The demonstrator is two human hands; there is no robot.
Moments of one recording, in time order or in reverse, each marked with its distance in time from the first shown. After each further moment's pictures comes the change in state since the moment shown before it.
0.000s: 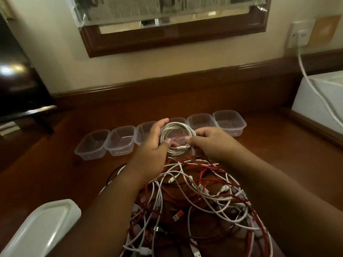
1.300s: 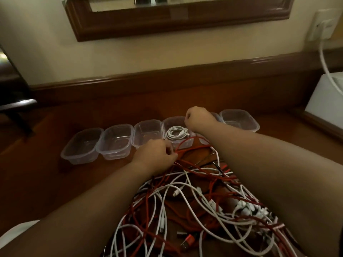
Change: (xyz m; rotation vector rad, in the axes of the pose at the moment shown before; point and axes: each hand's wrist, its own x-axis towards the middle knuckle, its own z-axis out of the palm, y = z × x) left_hand 0.093 -0.084 0.007 0.671 -0.166 -0.065; right_hand 0.211 0.036 0.010 -0.770 0.176 -0.006
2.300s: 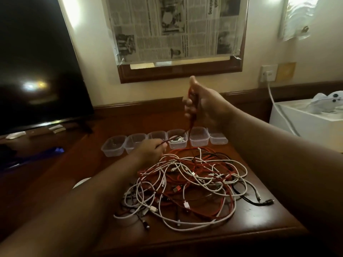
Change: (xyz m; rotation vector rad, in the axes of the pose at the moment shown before) left_hand -0.159 0.056 -0.075 -0.193 0.134 0.083; right_hand -0.272 -0.061 -0.183 1.318 -0.262 -0.359
